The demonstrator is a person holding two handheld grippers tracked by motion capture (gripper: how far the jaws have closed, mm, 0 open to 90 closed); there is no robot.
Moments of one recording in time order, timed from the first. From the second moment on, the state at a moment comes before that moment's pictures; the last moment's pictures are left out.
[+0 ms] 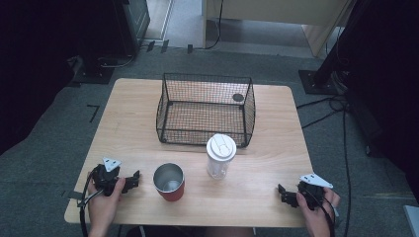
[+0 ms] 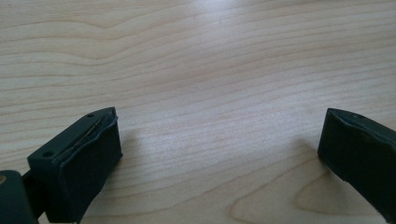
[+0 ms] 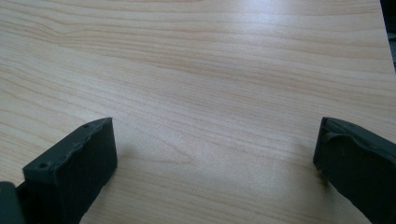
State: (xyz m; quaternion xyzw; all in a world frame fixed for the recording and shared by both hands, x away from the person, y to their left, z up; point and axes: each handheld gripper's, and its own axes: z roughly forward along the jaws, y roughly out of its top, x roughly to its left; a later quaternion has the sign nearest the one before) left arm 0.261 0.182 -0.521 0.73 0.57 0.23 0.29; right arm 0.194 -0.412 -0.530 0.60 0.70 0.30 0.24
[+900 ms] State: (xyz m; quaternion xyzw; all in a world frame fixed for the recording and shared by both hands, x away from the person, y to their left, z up) left arm 0.231 0.188 -0.474 0.73 0.54 0.24 0.36; right arm 0.203 -0.414 -0.530 0.62 0.68 0.30 0.25
